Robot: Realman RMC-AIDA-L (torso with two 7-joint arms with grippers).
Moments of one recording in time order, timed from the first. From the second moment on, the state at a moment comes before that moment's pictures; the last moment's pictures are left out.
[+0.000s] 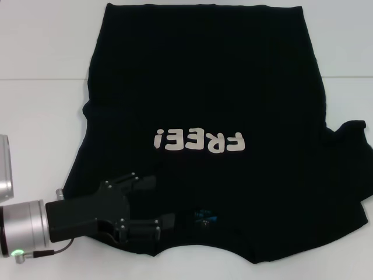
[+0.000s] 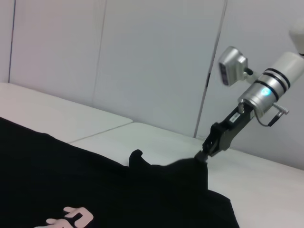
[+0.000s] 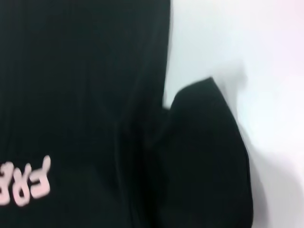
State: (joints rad) left arm -0.40 -2.16 0.69 0.64 1.96 1.60 -1.17; right arm 0.61 1.87 -0.51 -0.70 -2.57 -1.38 2.56
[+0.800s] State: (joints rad) left arm -0.39 -2.15 0.67 0.64 1.96 1.63 -1.17; right arm 0.69 1.89 -0.54 -0.77 -2.39 -1.44 2.45
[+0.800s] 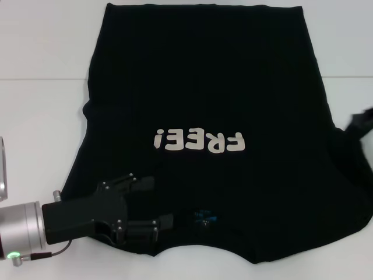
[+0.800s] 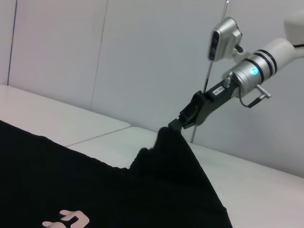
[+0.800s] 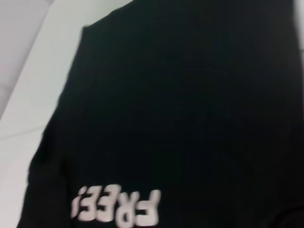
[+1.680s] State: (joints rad) left arm -0.39 -2.16 0.62 0.64 1.96 1.64 -1.19; right arm 0.74 1.98 -0.71 -0.70 -2.22 -1.38 2.26
